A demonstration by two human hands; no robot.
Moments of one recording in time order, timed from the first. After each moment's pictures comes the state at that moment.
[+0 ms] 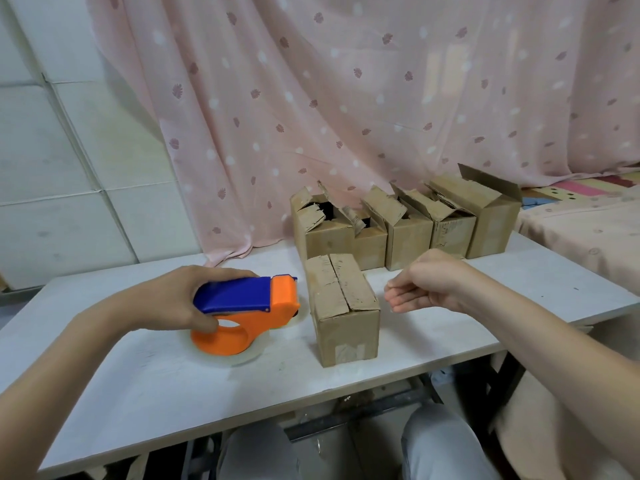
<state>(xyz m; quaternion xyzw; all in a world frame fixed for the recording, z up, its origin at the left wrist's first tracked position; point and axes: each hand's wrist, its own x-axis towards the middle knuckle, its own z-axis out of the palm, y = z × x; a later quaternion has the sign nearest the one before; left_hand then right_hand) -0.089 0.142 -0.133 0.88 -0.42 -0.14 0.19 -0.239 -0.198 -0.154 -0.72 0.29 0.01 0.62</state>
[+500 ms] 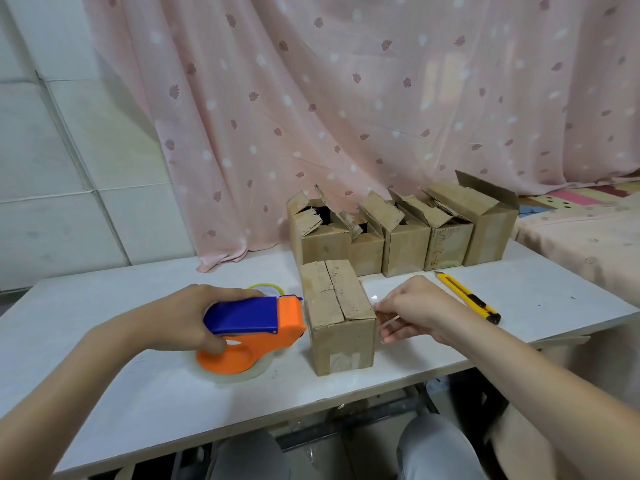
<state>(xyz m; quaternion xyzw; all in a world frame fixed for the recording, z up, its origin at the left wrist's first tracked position) -0.096 0.124 -0.154 0.89 -0.41 -0.13 0.14 -0.239 -0.181 -0.181 -0.76 0.30 0.01 0.58</state>
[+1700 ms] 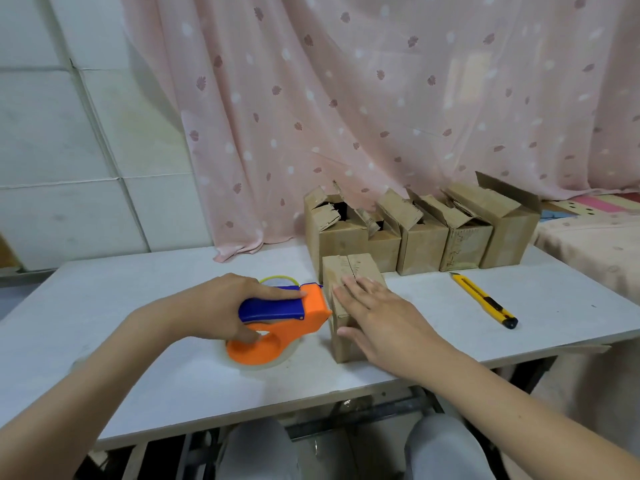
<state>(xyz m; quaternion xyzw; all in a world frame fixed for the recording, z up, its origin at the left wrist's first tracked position) -0.100 0.112 -0.159 0.86 -0.50 -0.06 0.06 -0.239 -0.128 -0.206 -0.99 -0.05 -0.08 -0.03</state>
